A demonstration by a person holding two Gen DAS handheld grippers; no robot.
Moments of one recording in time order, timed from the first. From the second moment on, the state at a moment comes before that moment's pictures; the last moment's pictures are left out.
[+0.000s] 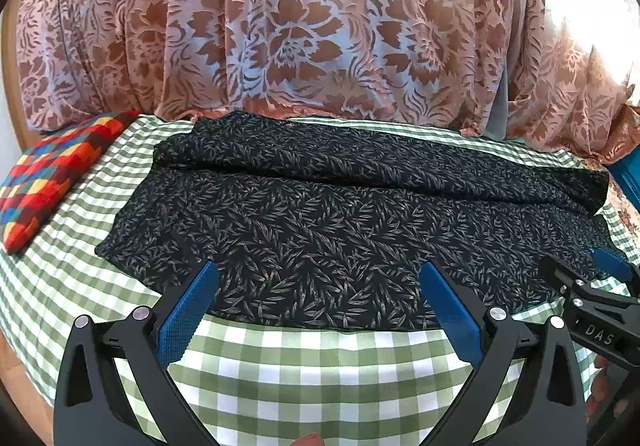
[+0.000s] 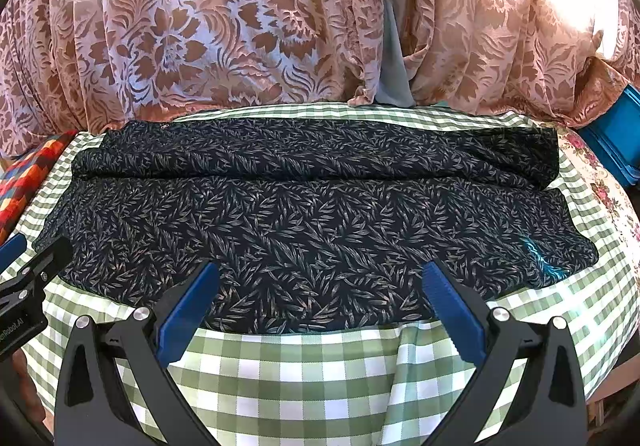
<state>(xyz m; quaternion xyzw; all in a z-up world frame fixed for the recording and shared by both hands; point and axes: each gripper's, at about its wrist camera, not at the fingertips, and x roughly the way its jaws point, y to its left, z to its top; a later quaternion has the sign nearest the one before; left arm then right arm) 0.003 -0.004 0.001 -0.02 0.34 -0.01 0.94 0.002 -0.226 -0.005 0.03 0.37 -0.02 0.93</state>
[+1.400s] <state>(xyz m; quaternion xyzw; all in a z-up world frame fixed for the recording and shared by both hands) 0.000 -0.001 -0.003 -0.03 0.35 -0.02 0.94 0.003 -0.222 -0.008 0.02 0.38 -0.02 0.93</state>
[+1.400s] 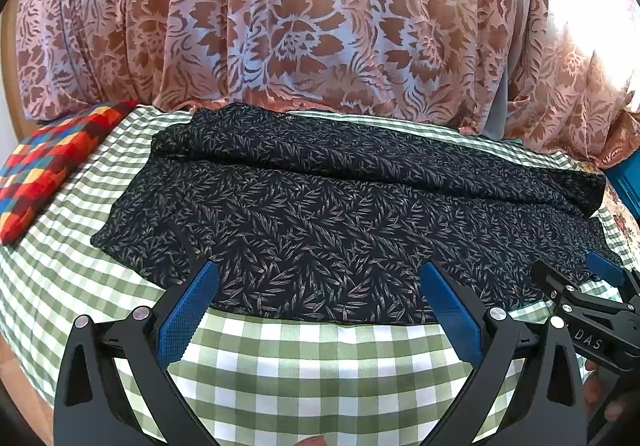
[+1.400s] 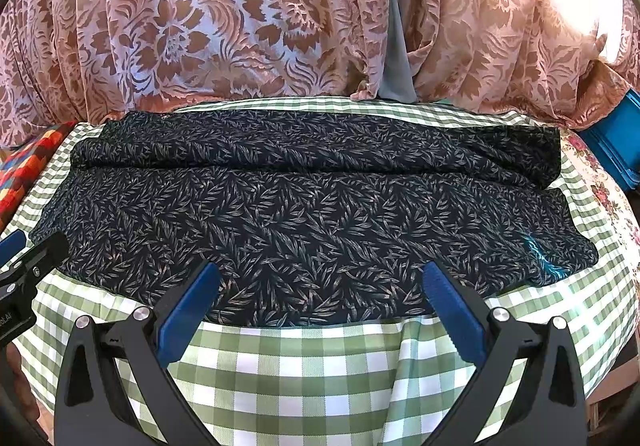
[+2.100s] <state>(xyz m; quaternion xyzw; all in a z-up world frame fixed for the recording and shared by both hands) 0.006 0.058 -0.020 -0.14 0.37 -0.08 0.91 0.003 -0.265 -0.026 0.14 0.43 0.11 0.88</state>
